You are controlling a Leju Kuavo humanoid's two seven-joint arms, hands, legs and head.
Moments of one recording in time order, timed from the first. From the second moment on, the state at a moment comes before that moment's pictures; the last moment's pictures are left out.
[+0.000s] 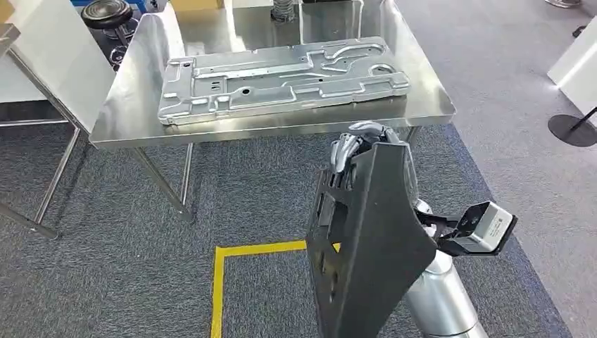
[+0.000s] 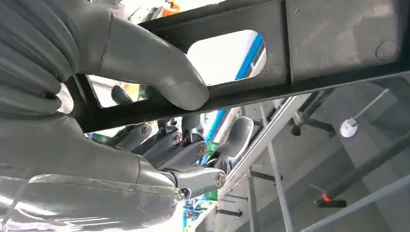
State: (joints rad) left arm -0.07 -0.03 1.20 -0.22 -0.72 0.12 -0.37; right arm -0.40 0.02 0.39 -1.74 -0.13 0.20 -0.63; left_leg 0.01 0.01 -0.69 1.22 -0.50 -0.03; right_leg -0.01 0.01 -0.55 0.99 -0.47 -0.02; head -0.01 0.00
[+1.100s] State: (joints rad) left arm -0.06 -0.03 1.20 -0.22 -0.73 0.12 -0.38; right arm -0.59 -0.03 0.34 -1.75 -0.18 0.21 -0.43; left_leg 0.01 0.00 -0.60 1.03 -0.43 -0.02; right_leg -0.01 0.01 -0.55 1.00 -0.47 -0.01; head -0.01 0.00
